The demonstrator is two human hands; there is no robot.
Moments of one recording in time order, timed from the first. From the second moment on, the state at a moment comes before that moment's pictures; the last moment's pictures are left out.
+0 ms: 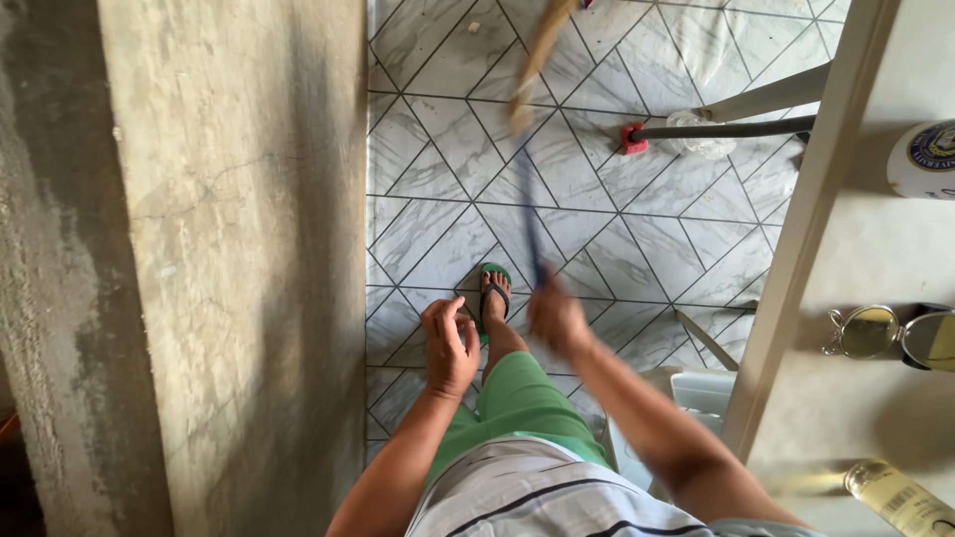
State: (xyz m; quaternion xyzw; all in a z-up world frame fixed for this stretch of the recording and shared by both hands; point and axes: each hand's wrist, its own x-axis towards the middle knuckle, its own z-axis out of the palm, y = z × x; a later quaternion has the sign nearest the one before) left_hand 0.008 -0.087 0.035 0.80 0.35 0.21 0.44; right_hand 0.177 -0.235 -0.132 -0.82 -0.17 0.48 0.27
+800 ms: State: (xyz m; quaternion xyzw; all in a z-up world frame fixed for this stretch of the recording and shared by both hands) left_hand -0.013 -0.087 0.031 0.79 0.39 0.23 0.41; right_hand 0.168 -0.107 -0.196 -0.58 0.11 0.62 0.52
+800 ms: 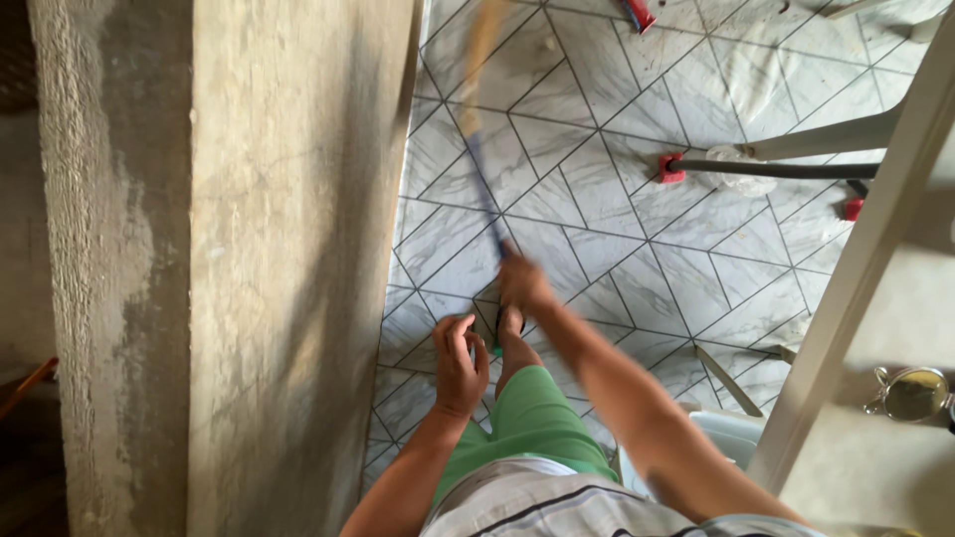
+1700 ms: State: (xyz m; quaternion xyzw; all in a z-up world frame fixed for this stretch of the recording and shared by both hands) left_hand 0.045 -0.064 0.064 0.84 0.29 0.20 0.40; right_hand 0.259 -0.267 -0.123 -0.80 -0.15 0.55 0.20
